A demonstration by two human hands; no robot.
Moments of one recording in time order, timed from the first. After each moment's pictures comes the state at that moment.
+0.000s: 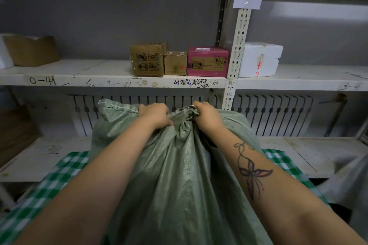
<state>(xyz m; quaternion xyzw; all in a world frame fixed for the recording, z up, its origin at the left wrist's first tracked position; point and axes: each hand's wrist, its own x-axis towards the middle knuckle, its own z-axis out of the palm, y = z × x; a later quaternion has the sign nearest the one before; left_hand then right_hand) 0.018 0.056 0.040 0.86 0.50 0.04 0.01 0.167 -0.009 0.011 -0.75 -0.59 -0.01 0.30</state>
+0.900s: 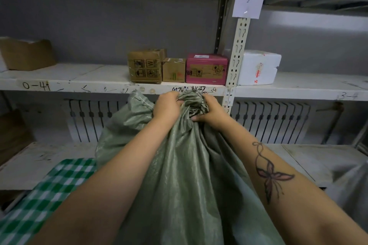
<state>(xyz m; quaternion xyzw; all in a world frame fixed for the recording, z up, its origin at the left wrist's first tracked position) 0.062 0.051 0.062 0.79 0.46 0.36 0.16 0.198 -0.001 0.044 -0.68 -0.60 0.14 0.40</state>
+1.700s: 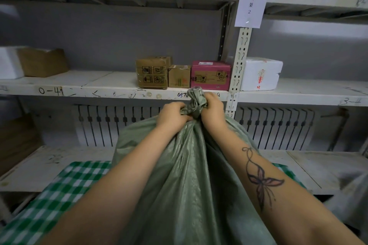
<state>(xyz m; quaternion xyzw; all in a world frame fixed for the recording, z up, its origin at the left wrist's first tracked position) 0.042 0.034 0.053 0.80 0.47 0.32 0.19 0.156 -0.007 0.050 -0.67 -0.51 -0.01 0.53</state>
